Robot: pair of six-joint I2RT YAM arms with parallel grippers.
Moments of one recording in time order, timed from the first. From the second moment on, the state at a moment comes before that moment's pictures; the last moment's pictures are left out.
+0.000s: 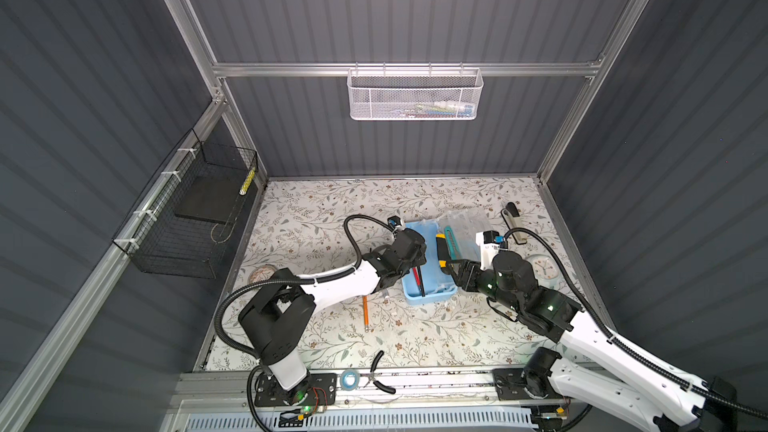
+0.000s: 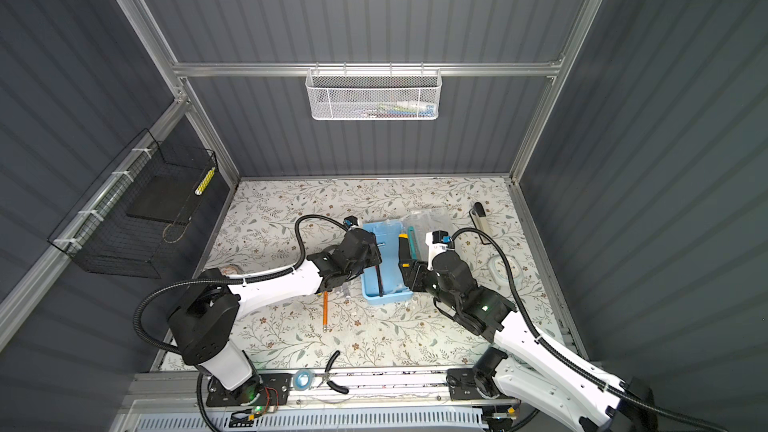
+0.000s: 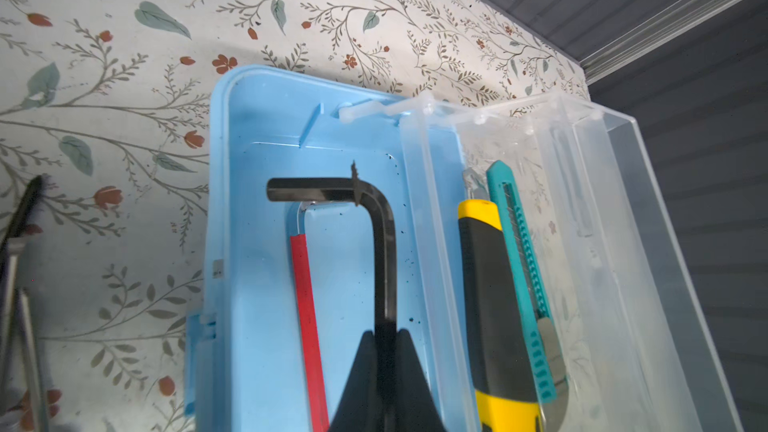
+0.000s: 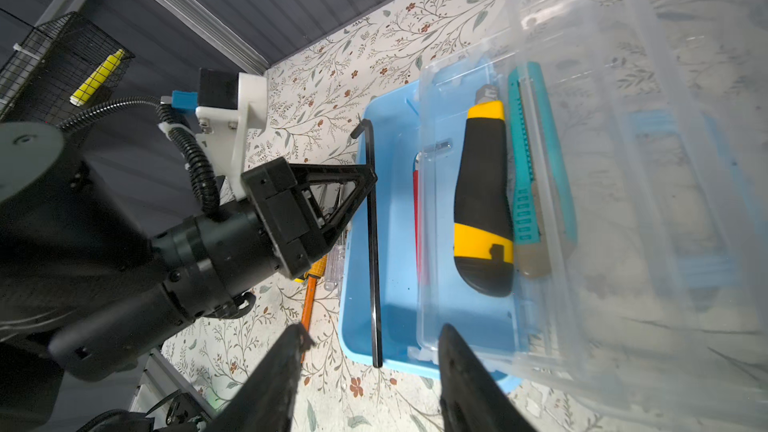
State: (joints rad) left arm -0.90 1.71 1.08 -0.07 -0.27 -0.91; right arm 0.73 0.83 0.64 -0.29 0.07 0.75
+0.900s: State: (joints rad) left arm -0.90 1.92 1.25 -0.17 -0.31 -0.91; right arm 0.72 0.83 0.60 -0.29 0.09 0.75
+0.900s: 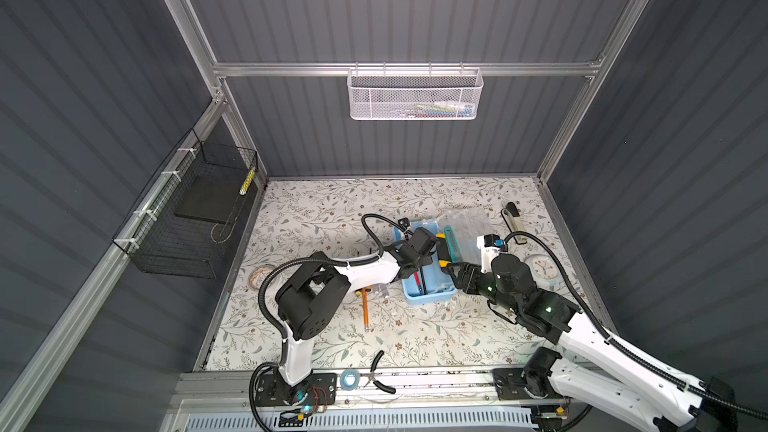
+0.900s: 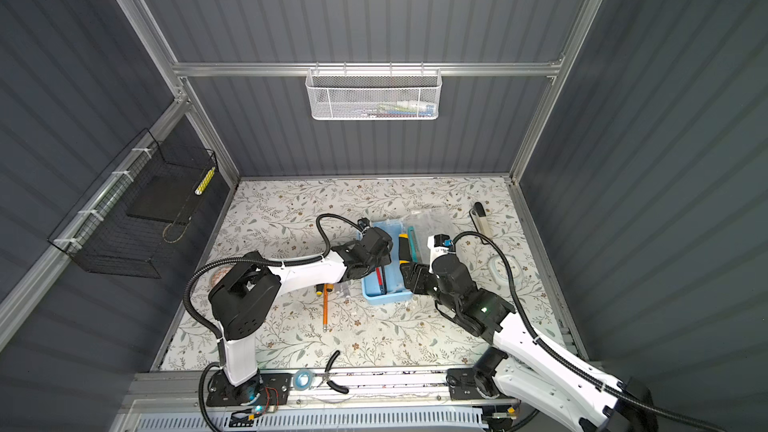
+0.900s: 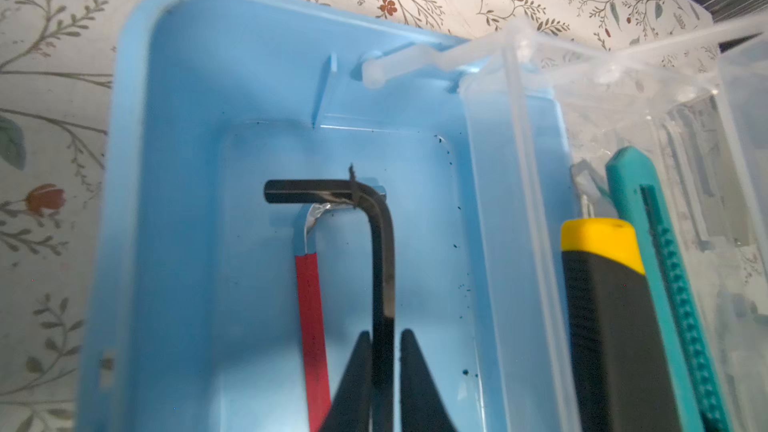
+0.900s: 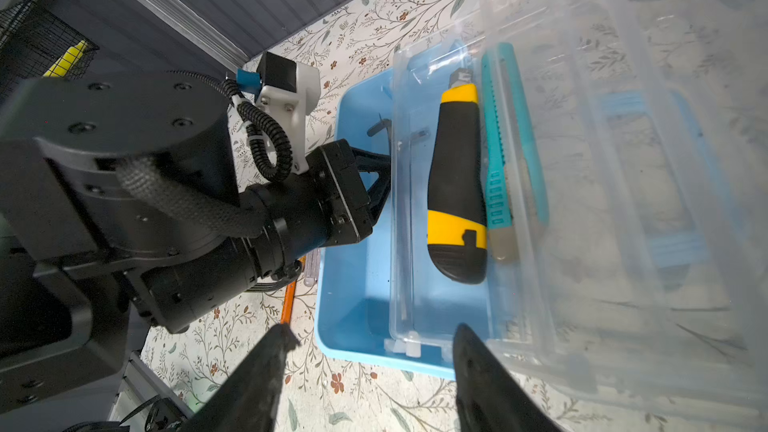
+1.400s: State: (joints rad) left arm -0.90 1.91 1.27 -0.17 -0.31 -0.83; right arm 0.72 0.83 0.61 -0.30 0.08 0.73
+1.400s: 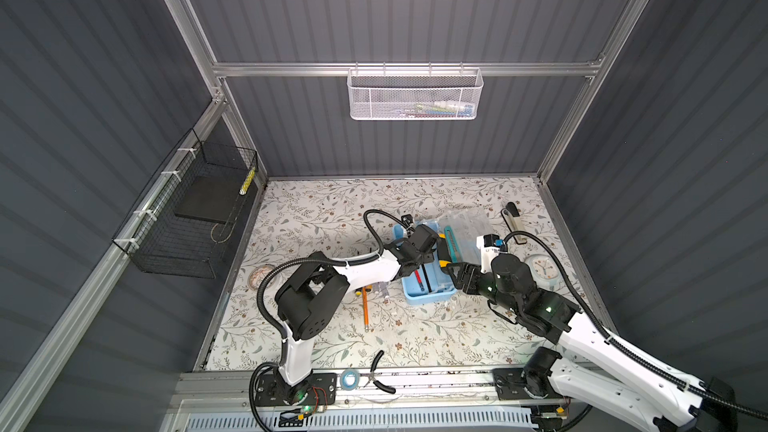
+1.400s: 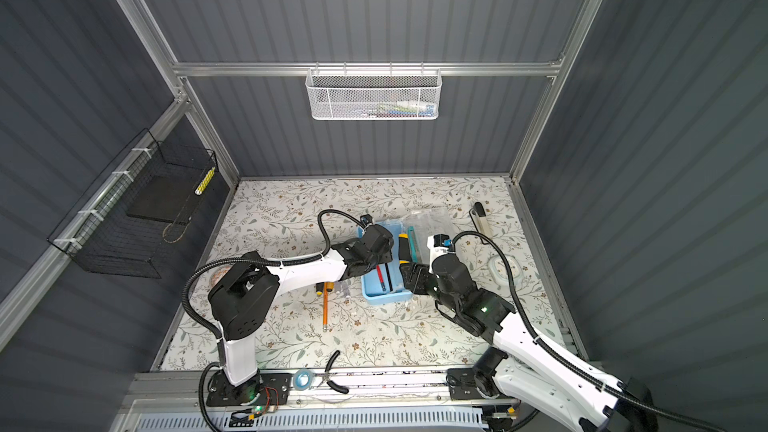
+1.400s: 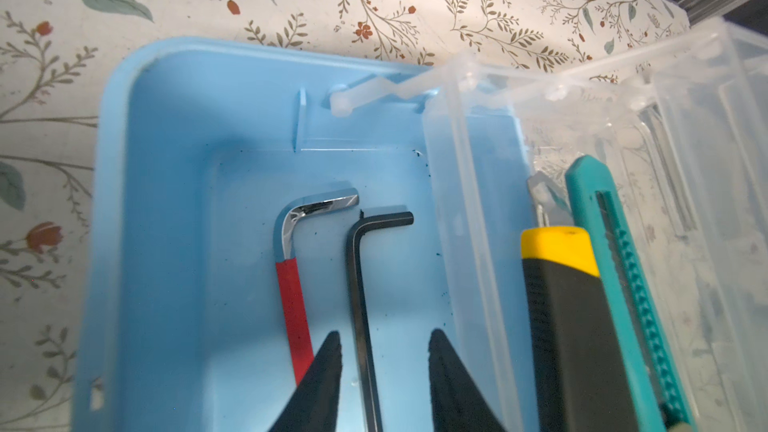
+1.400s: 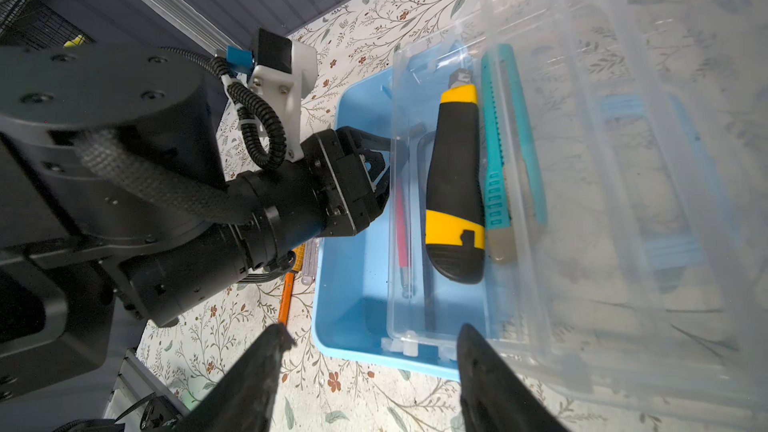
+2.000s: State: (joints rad) left arm -0.90 1.42 0.96 -0.31 -0.33 -0.69; right arm 0.79 0.94 0.75 -0.33 0.02 0.63
